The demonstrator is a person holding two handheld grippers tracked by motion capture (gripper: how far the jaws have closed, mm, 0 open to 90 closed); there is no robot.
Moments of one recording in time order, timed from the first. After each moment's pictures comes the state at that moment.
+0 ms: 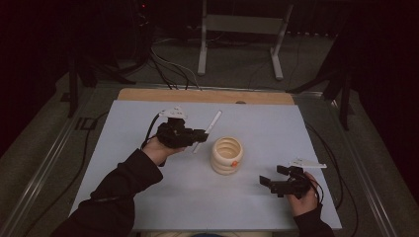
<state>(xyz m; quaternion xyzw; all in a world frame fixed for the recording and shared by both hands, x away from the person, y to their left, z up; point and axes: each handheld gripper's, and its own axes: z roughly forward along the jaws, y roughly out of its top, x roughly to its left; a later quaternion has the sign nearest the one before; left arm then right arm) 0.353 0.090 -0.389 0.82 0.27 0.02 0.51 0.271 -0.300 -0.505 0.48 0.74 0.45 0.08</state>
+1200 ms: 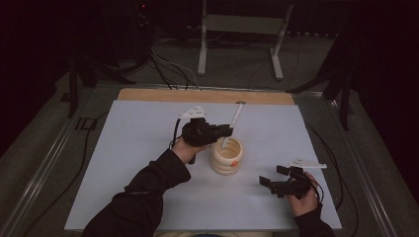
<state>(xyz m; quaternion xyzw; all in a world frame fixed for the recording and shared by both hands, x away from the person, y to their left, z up) 0.370 0.035 -0.415 0.75 0.25 0.00 0.61 0.270 -0.300 -0.504 0.48 0.75 0.45 0.08</state>
